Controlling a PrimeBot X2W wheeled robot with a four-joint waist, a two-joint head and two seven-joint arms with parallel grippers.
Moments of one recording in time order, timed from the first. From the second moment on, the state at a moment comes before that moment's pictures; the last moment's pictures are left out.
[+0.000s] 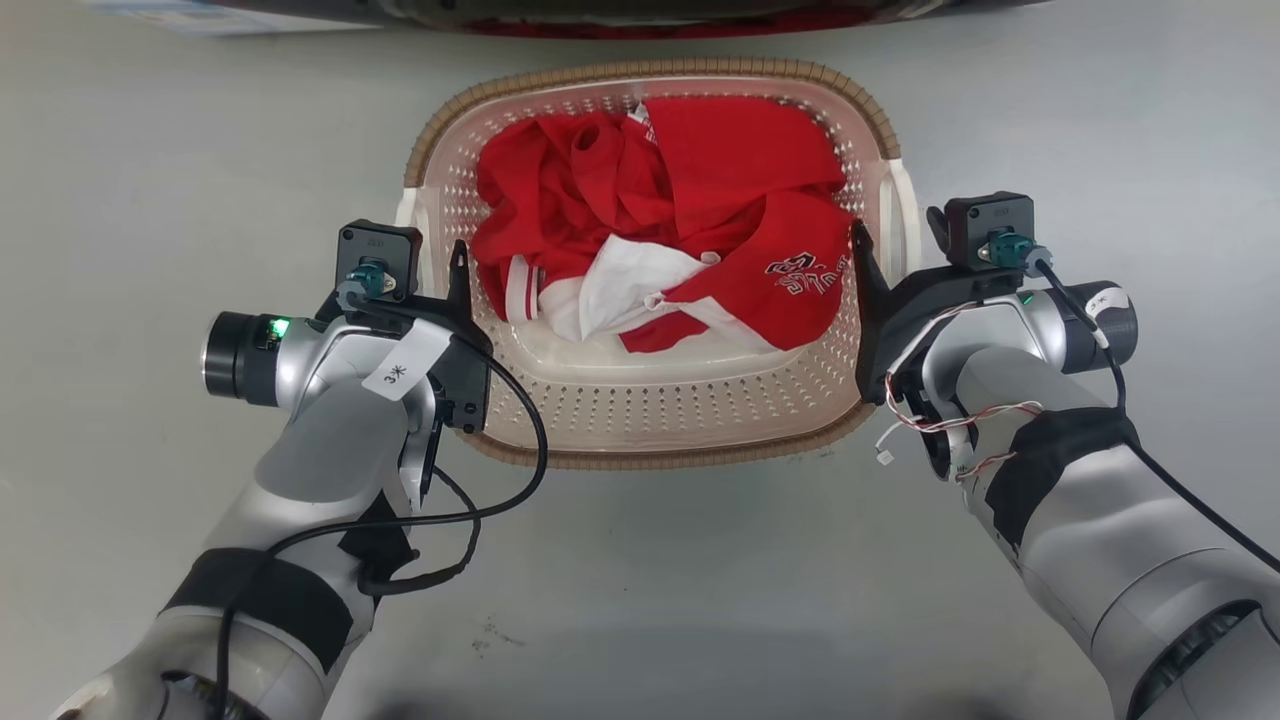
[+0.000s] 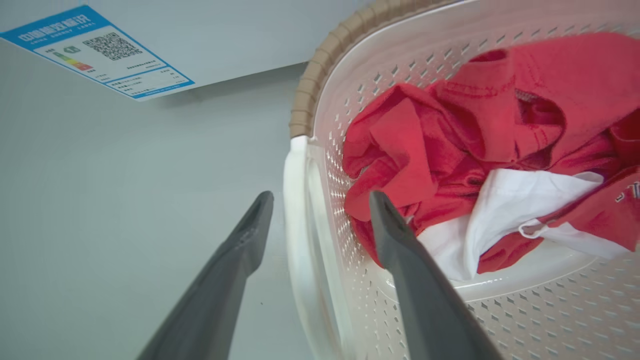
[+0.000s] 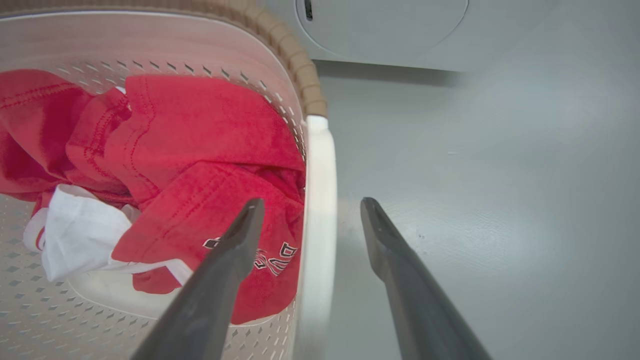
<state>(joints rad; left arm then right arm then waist) -1.04 0.03 -0.85 1.26 -0.77 0.13 -0.23 -1.09 -0.07 1.00 1.20 0.86 -0.13 -0.21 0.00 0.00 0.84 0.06</state>
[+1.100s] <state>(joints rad) -0.74 0.08 -0.70 1.01 -0.71 0.13 -0.25 -0.85 -0.14 0.80 1.01 0.81 -0.13 -0.25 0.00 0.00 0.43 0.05</state>
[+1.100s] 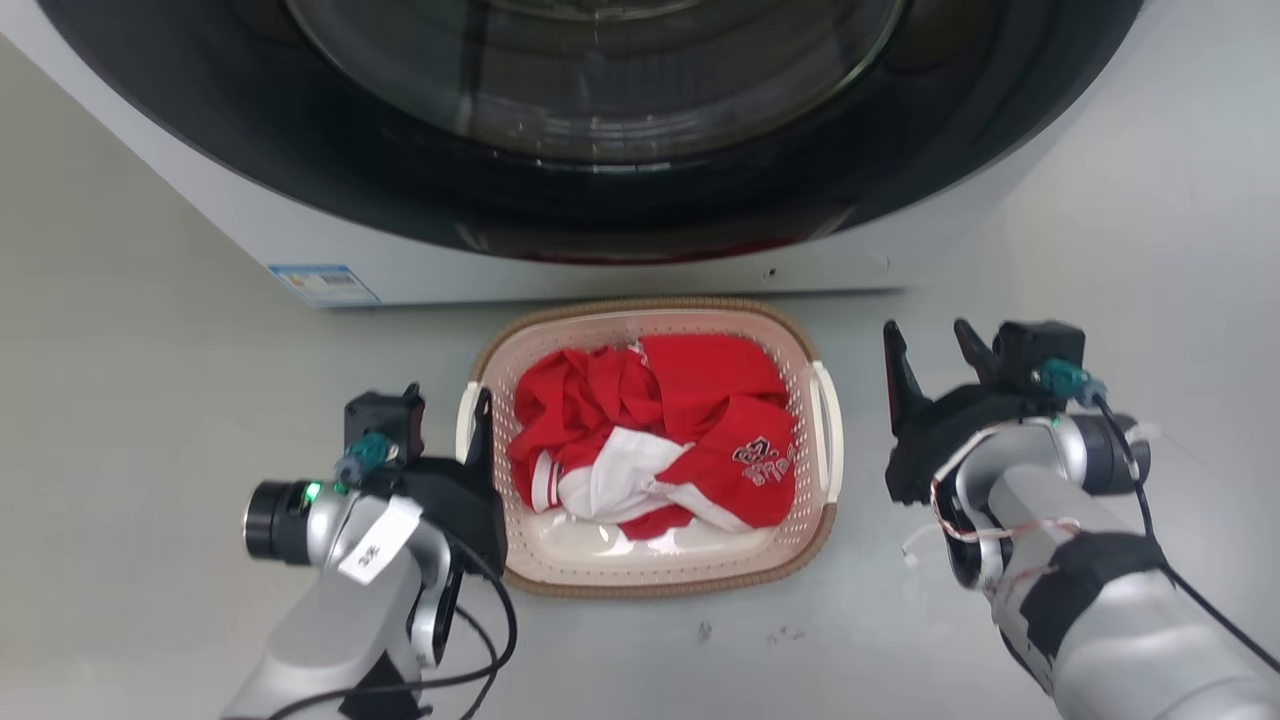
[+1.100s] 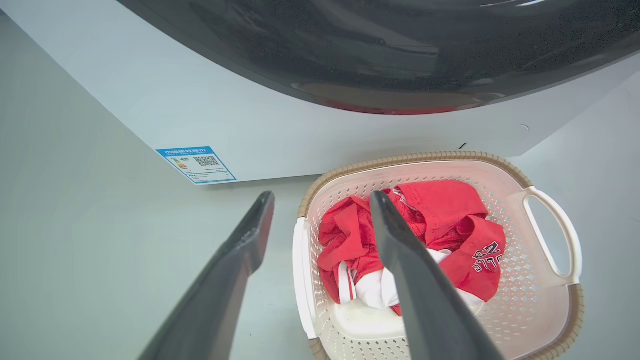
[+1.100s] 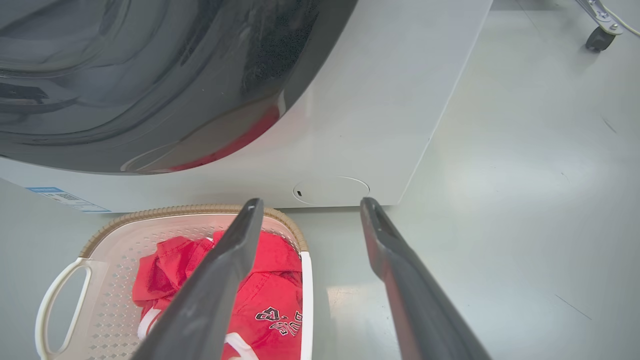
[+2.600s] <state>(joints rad) 0.17 0.08 -0.17 0.05 -0.12 0.13 -0.25 0.09 -0.08 0.17 0.13 0.23 -0.13 -0.25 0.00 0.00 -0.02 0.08</state>
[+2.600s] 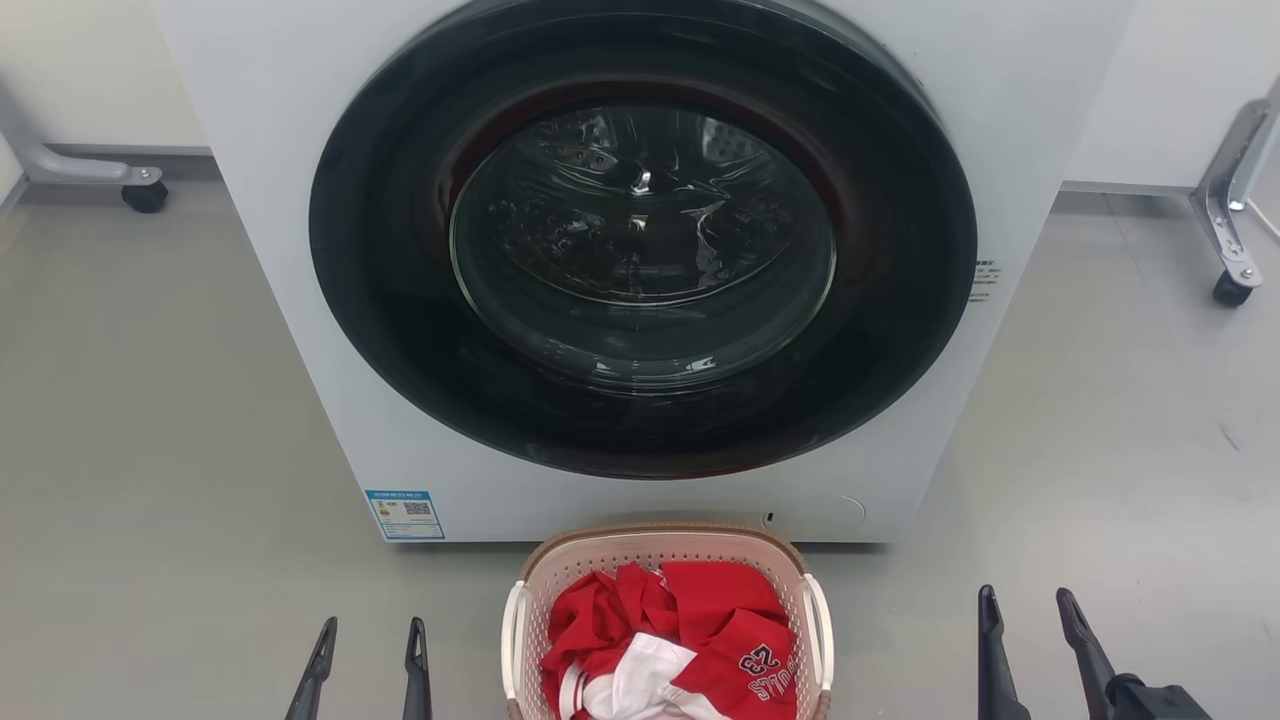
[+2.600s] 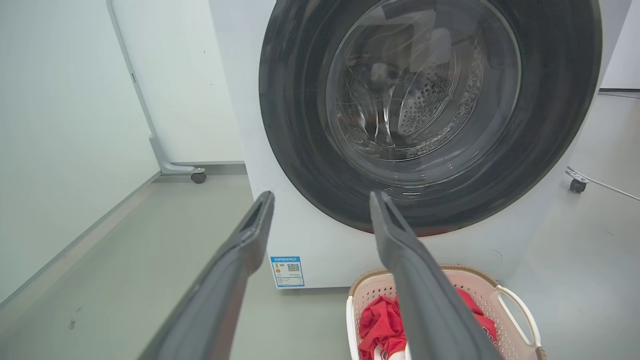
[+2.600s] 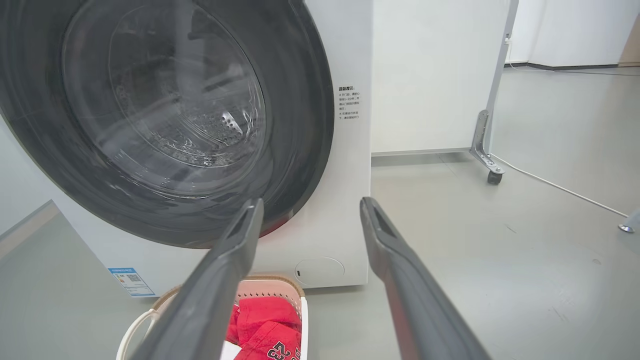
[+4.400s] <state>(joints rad) 0.19 0.06 -0.13 0.02 -0.13 0.12 -0.24 0.14 -0.04 0.11 0.04 0.16 -0.12 -0.24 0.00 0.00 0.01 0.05</state>
